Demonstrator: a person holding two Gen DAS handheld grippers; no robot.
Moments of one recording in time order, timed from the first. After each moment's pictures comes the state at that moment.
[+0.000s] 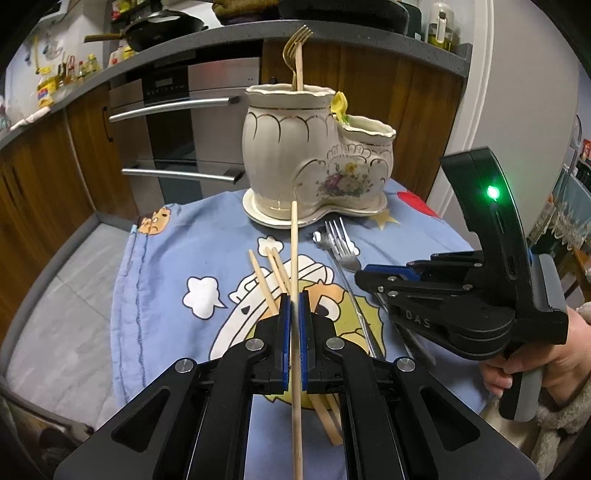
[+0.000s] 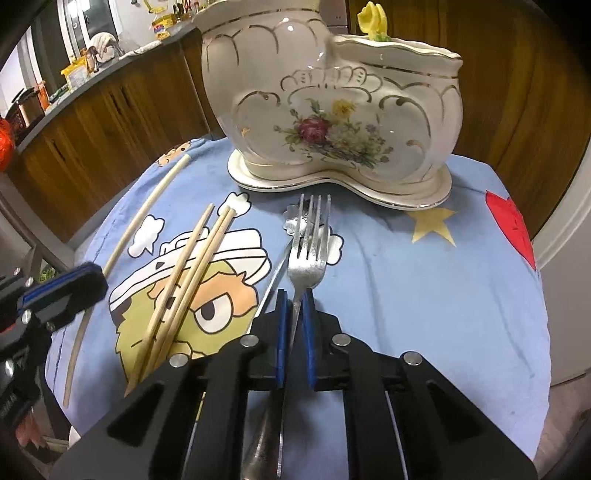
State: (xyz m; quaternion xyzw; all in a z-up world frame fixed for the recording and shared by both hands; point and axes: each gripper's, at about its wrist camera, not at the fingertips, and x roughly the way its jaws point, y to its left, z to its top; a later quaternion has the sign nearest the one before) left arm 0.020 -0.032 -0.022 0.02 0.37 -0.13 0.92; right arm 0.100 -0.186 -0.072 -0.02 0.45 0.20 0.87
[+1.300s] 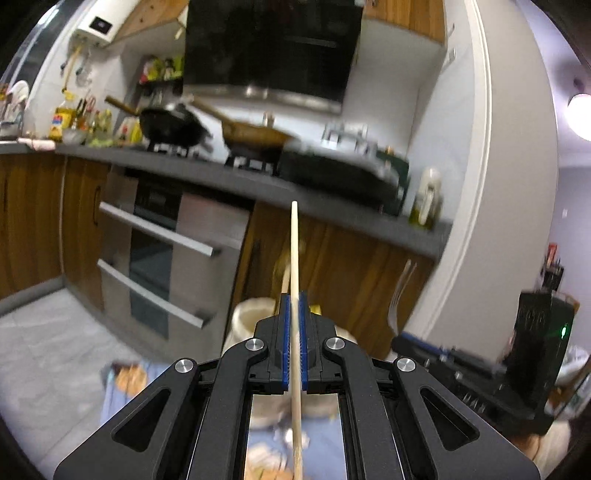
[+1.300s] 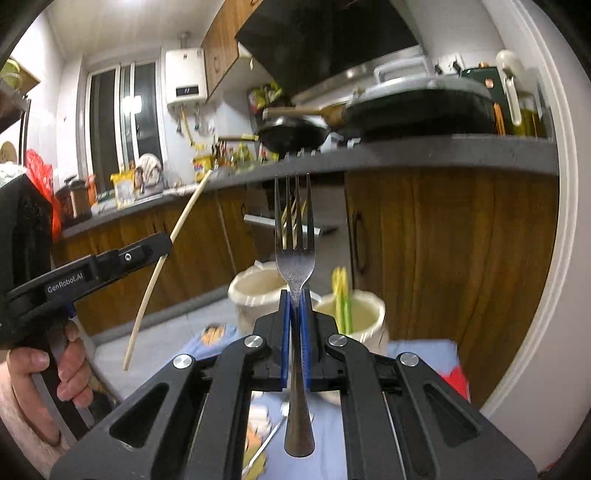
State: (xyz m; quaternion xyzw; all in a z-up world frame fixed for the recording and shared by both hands) left arm 0.068 -0.017 0.094 -0.12 0.12 -0.17 0.97; right arm 0.096 -0.250 0.062 0.05 0.16 0.25 0.95
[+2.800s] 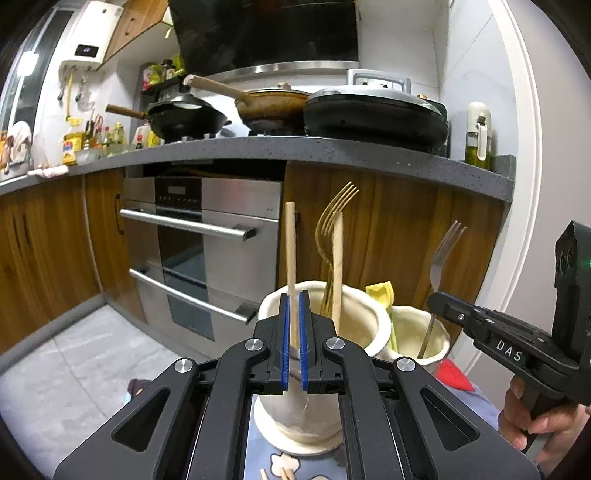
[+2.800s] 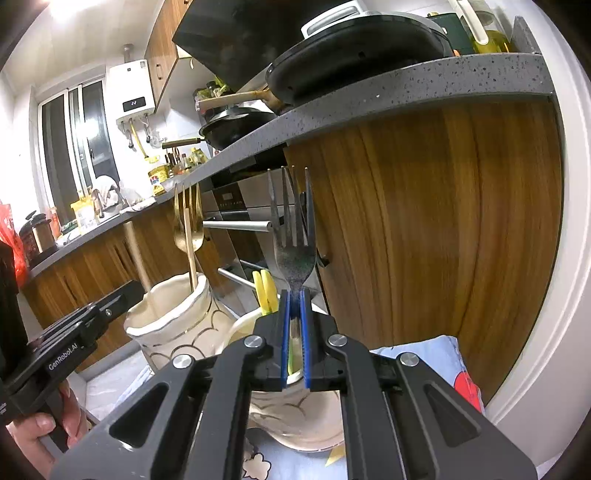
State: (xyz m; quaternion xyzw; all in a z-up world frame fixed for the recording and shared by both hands) left arm 0.138 -0.044 0.040 -0.02 0.17 -0.09 0.98; right arm 0.181 -0.256 0.013 0.11 0.20 0.19 0.95
